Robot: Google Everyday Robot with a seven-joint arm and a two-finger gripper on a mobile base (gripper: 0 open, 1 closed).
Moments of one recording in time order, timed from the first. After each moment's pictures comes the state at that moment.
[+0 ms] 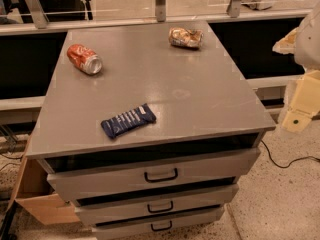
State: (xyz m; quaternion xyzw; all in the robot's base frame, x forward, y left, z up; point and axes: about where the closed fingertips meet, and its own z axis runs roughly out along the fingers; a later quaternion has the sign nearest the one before) arm 0.438 -0.217 0.976 -0.60 0.78 -0.03 0.16
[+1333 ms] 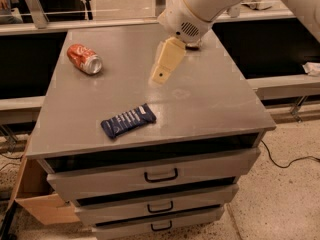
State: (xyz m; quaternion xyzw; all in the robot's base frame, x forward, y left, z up) arm 0.582 0.000 0.970 -0.66 0.68 0.08 0.32
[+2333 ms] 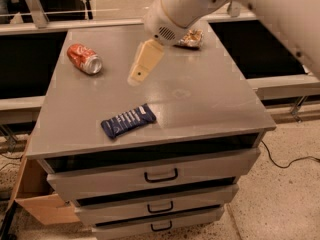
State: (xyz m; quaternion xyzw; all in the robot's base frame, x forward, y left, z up) arm 0.608 0.039 0.958 -0.65 0.67 0.09 0.35
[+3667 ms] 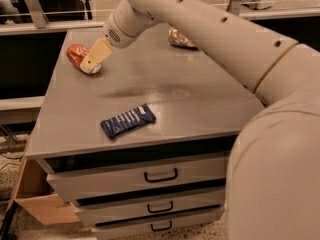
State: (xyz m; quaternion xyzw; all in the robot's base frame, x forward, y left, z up) arm 0.711 0.153 0.906 -0.51 0.77 0.16 0.36
